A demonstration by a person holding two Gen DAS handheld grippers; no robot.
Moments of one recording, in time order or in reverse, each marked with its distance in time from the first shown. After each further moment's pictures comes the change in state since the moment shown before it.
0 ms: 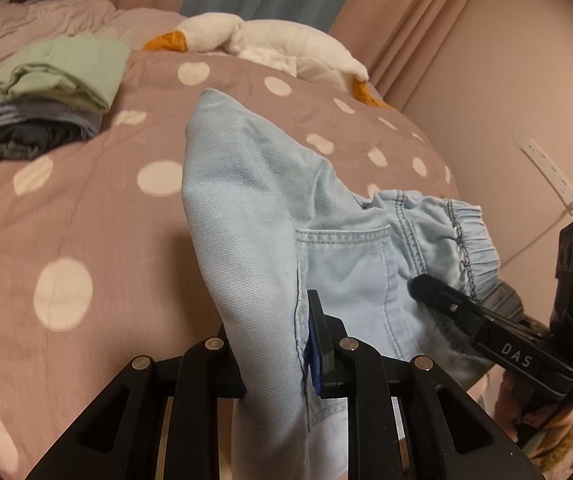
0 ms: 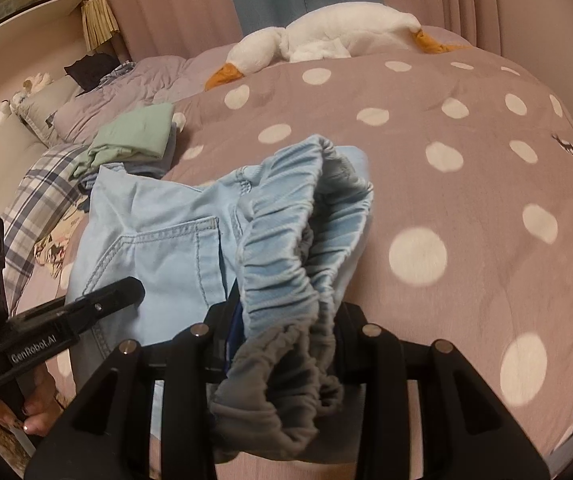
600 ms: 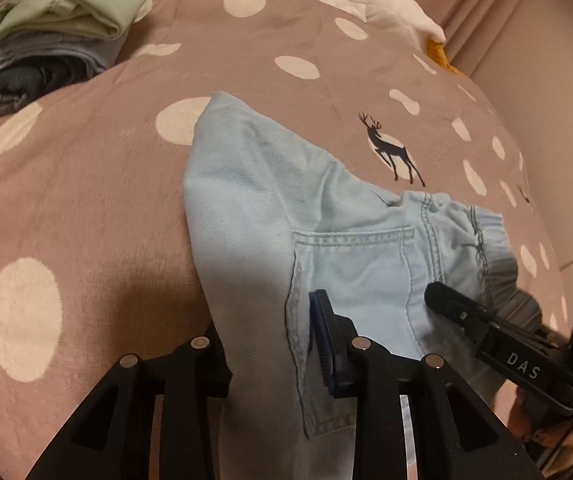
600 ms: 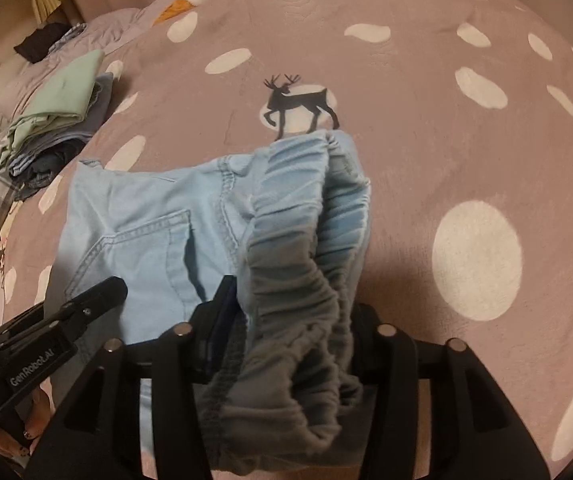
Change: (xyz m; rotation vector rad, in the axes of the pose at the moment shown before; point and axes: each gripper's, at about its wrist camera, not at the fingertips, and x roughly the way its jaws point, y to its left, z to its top) left arm 0.095 0.052 -0.001 -0.089 0.146 0.150; right arm 0.121 -0.027 -0.005 0.094 0.201 -0.056
